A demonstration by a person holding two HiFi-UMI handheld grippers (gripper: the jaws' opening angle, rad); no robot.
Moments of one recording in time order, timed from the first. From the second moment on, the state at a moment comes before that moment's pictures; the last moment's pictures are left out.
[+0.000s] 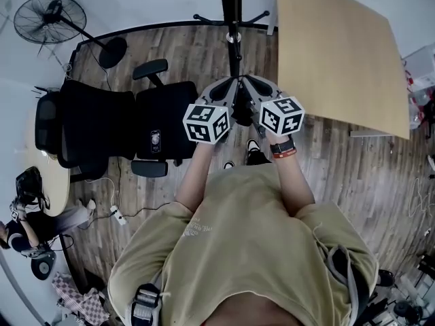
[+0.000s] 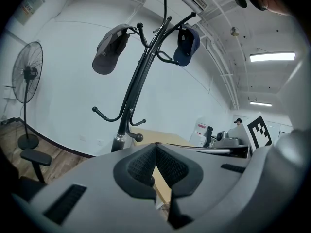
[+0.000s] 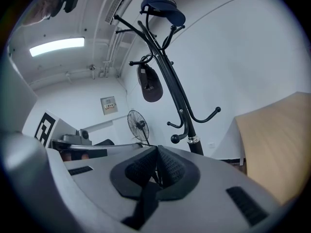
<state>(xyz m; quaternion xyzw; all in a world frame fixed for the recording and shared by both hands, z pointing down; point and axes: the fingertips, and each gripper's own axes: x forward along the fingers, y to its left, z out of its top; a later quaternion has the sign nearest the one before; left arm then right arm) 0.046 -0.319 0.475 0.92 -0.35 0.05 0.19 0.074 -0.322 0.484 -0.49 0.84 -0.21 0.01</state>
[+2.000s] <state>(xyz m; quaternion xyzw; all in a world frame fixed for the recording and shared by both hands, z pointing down) 0.064 -0.422 0.520 0.91 -0.34 0.07 0.22 0.098 -0.414 0.518 -0.48 0.85 -0.23 -0.01</state>
